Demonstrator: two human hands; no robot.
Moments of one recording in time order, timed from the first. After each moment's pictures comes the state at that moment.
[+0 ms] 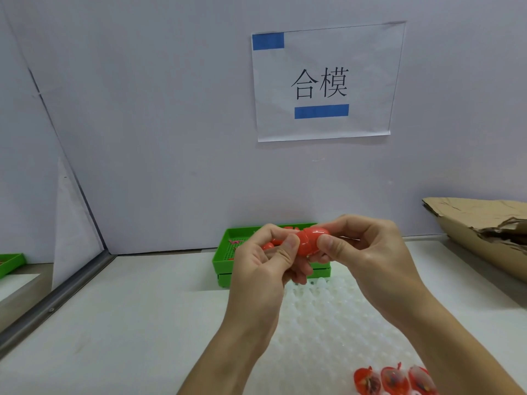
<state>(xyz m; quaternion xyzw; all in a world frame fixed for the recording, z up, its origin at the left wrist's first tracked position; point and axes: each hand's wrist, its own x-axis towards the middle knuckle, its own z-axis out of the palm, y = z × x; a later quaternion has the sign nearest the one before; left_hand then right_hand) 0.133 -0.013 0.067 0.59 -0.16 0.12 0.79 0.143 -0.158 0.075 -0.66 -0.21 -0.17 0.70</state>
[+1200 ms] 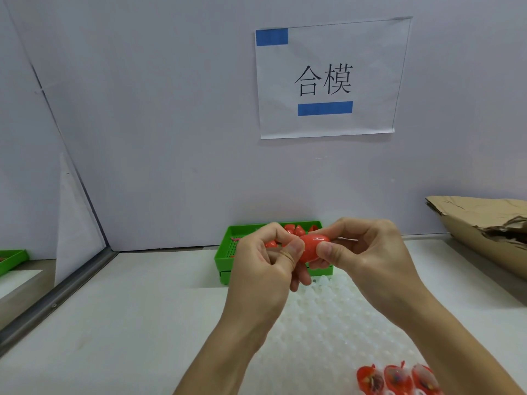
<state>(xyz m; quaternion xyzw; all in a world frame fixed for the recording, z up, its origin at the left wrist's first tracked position) 0.134 -0.005 0.066 0.69 -0.17 0.16 0.68 0.143 -0.158 0.071 -0.70 -0.21 -0.16 0.66</state>
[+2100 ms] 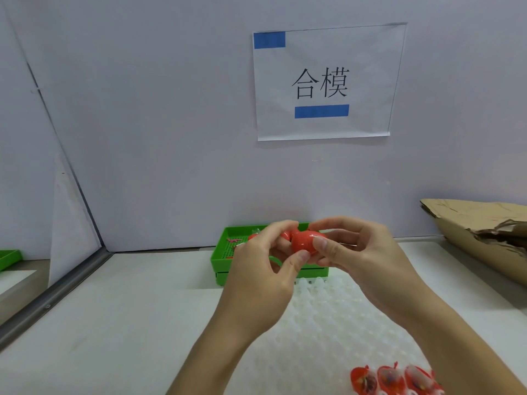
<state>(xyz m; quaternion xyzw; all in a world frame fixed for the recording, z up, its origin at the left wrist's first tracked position) 0.134 0.001 0.068 0.81 -0.18 0.21 0.51 0.152 -0.168 0.067 -0.69 -0.17 -0.08 0.70</state>
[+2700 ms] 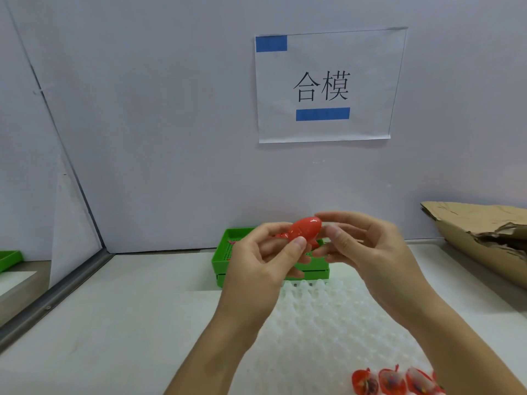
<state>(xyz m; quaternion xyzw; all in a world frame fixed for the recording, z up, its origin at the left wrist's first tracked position) 0.134 -0.001 0.069 0.68 -0.16 0.12 0.71 0.150 -0.170 0.072 -0.69 -0.19 -0.14 0.69</state>
